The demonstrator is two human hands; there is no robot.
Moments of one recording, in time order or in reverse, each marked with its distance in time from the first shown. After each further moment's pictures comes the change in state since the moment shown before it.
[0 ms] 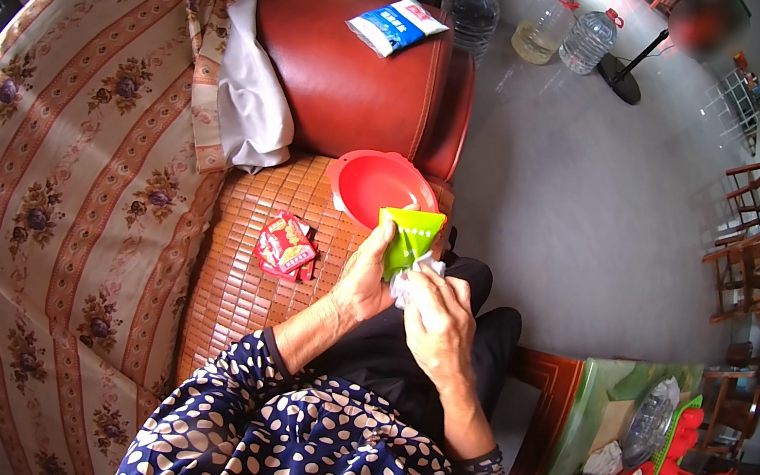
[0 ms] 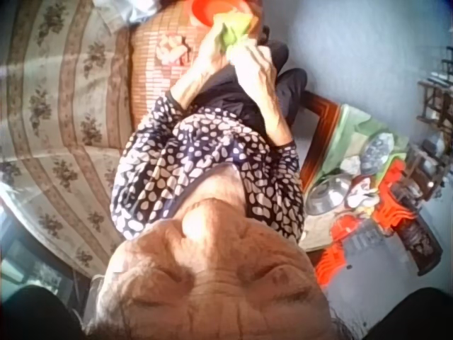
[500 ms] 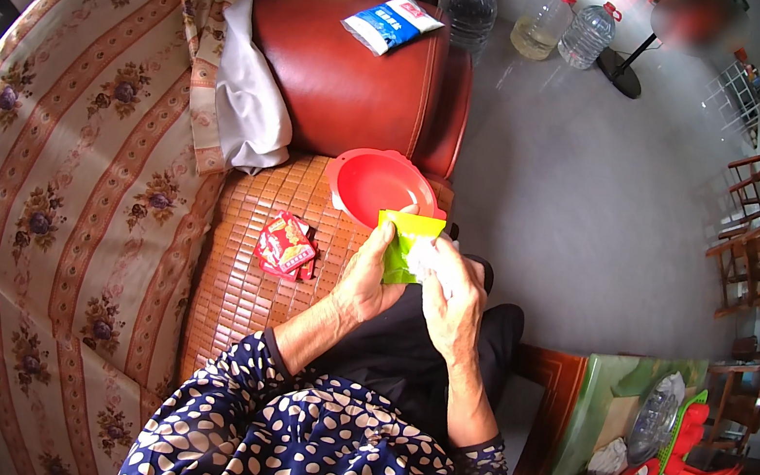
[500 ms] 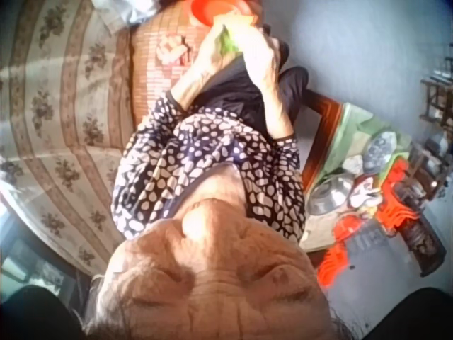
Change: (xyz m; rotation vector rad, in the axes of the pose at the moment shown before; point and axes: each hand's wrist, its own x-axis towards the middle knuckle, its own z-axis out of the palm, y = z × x) left_hand 0.001 -0.008 -0.004 0.108 0.021 0.054; right_hand 0.014 0.022 0.007 0.191 0.106 0.209
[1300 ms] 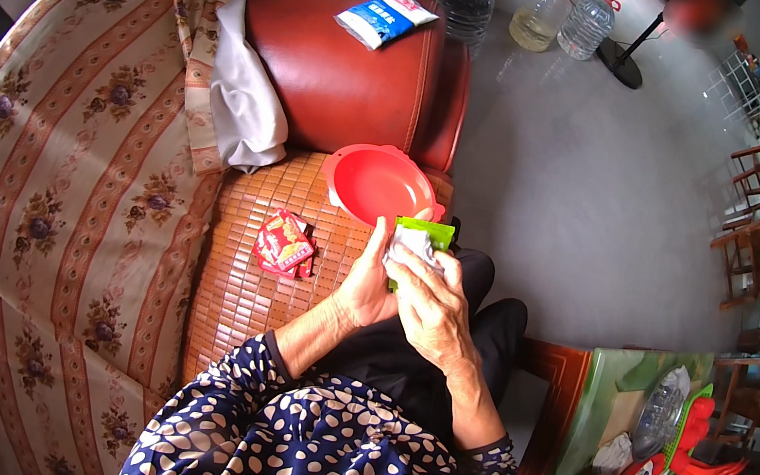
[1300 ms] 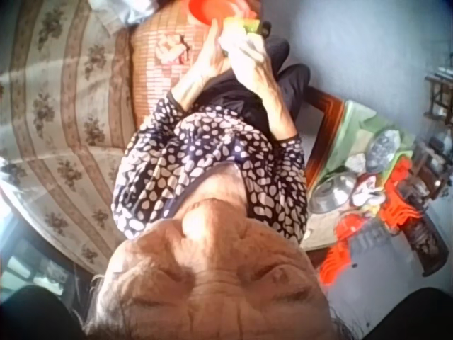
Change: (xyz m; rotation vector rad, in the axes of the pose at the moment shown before) left_hand -0.008 -0.001 0.014 -0.151 -0.070 -0.173; right_hand -0.004 -0.008 -0.005 -0.129 -0.178 -0.432
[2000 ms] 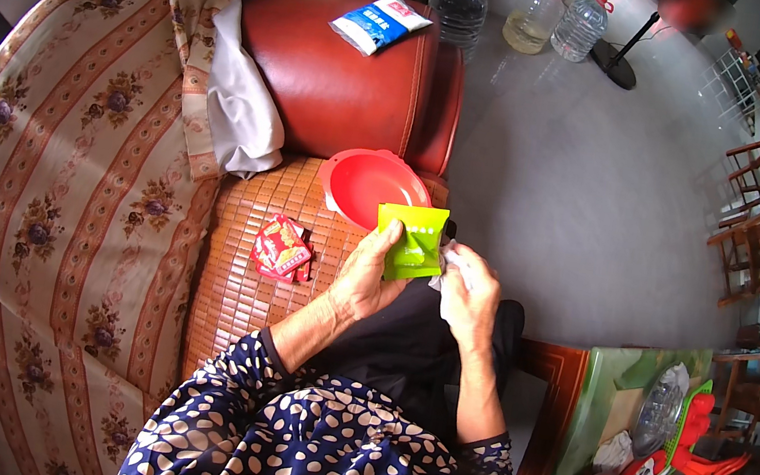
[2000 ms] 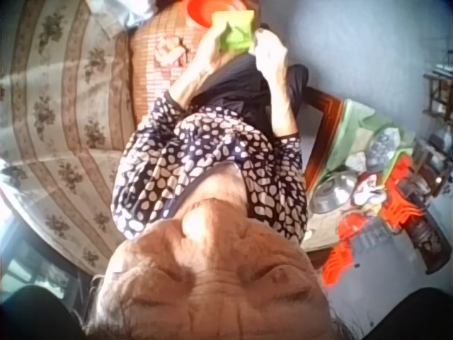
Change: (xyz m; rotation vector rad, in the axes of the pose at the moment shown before) left_hand 0.010 0.005 -0.004 0.115 0.119 0.101; right_hand -0.022 0.055 0.019 0.419 0.344 0.623
